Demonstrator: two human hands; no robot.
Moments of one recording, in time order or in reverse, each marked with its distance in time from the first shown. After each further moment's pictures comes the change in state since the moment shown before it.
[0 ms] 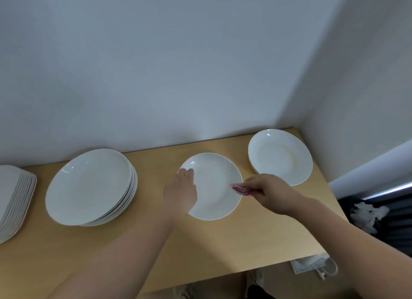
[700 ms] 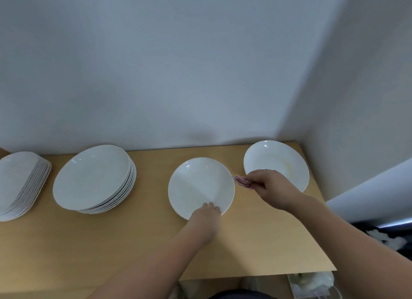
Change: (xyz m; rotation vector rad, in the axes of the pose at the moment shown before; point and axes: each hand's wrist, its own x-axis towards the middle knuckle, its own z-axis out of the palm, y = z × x) left_hand -0.051 0.090 0.041 0.241 -0.332 0.192; right_hand -0.001 0.024 -0.037 0.035 0.085 -0.058
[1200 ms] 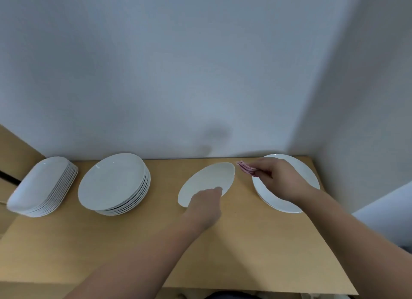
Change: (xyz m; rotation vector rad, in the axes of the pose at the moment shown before) left_hand -0.018 -0.016 -0.070 -0.248 0.345 -0.144; right_hand 0.016 -0.033 -0.039 0.035 0.135 -0.172
